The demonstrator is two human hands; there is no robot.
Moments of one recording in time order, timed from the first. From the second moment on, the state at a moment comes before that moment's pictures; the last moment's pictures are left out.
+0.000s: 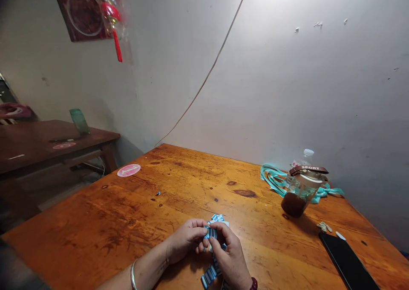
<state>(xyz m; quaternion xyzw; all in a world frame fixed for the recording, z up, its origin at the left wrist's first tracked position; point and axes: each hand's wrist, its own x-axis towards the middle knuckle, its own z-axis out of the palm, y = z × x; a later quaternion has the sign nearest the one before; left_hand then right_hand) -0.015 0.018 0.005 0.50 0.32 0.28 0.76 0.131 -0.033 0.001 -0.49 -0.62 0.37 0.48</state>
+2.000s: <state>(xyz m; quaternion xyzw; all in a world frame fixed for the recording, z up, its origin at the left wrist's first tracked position) -0.013 0.017 0.004 0.40 0.28 0.28 0.83 0.129 -0.032 -0.003 -0.51 -0.51 0.43 0.55</state>
